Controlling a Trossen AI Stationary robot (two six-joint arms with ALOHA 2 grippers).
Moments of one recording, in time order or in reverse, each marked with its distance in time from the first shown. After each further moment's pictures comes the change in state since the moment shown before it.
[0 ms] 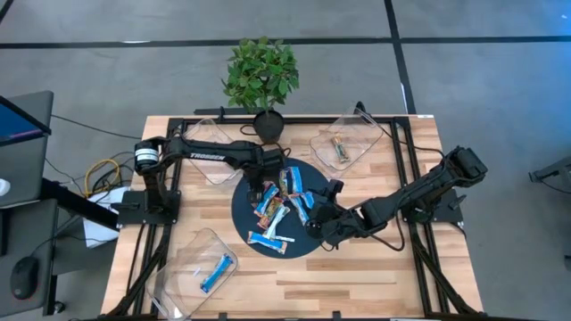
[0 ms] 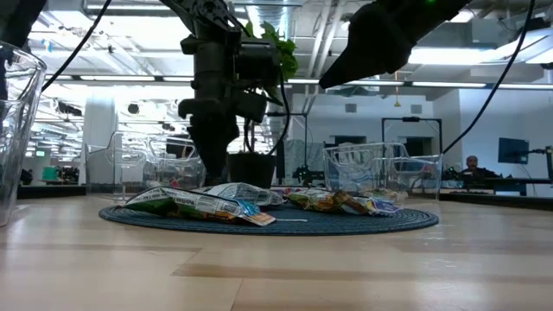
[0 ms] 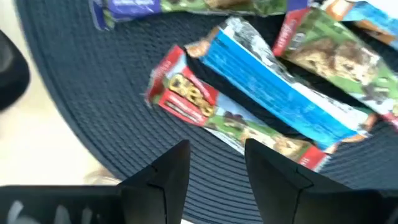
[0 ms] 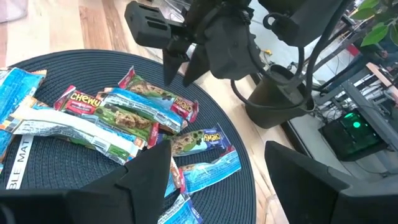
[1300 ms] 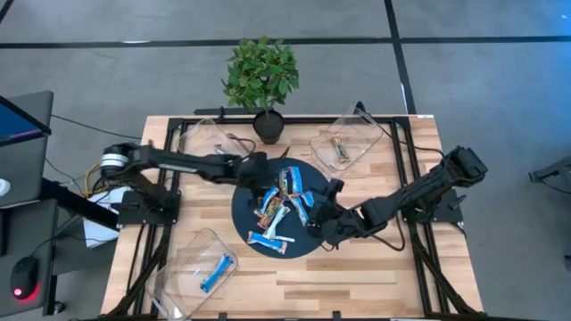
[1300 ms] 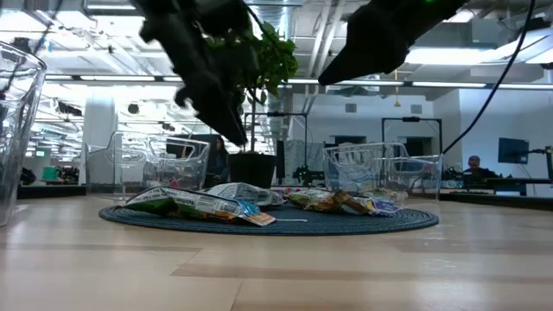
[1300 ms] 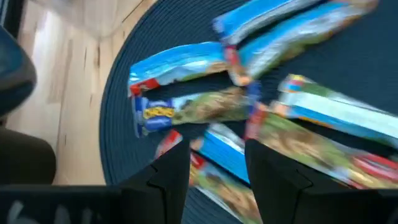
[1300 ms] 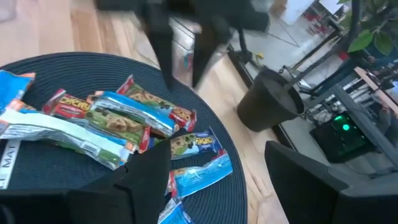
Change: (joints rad) left arm -0.110 -0.269 -0.303 0.518 -0.136 0.060; right arm 0.000 -0.001 0.000 0.016 0.033 -0.026
